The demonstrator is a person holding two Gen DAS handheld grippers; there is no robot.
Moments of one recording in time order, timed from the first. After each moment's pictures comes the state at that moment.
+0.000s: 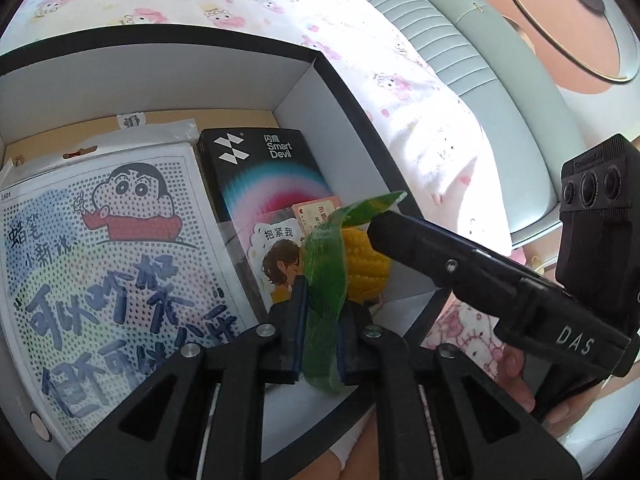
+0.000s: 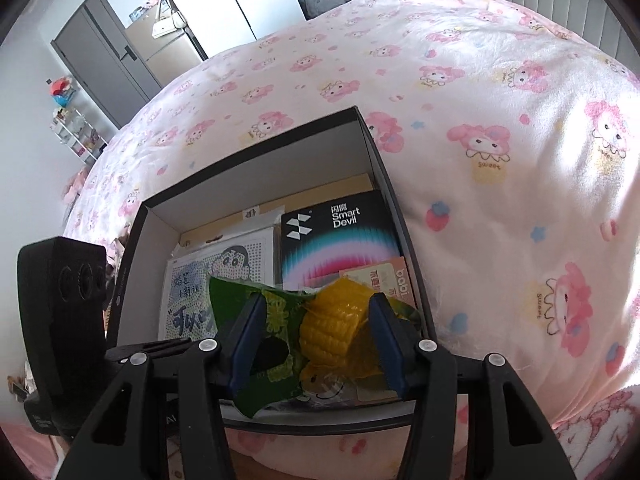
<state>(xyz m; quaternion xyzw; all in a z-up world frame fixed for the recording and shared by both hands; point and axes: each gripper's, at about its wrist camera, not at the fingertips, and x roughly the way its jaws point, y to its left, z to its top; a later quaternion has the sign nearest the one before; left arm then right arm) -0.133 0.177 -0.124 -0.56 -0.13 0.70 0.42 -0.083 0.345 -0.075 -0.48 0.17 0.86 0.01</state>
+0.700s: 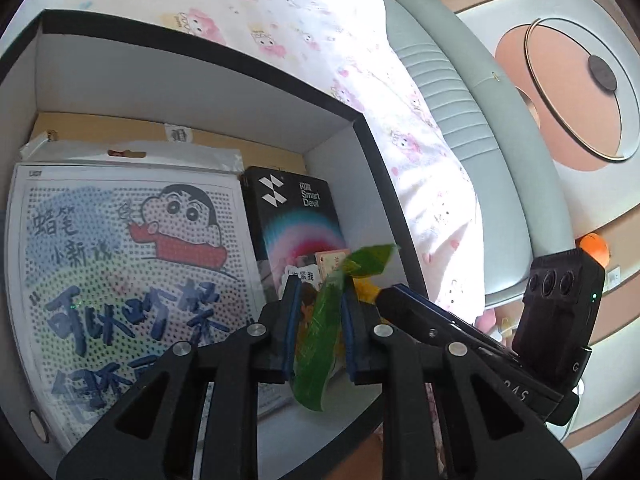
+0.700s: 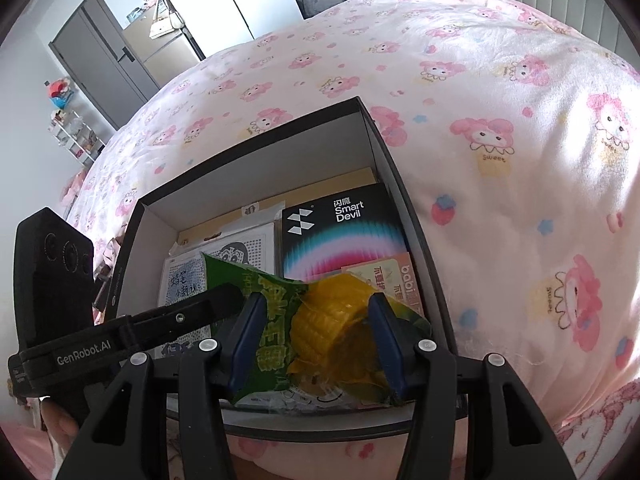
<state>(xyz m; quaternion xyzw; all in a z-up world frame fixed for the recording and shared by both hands) -0.150 0.136 -0.127 -0.53 -0.24 0.71 0.38 -0.084 0.342 -0.087 -0.48 0.18 0.86 0.01</state>
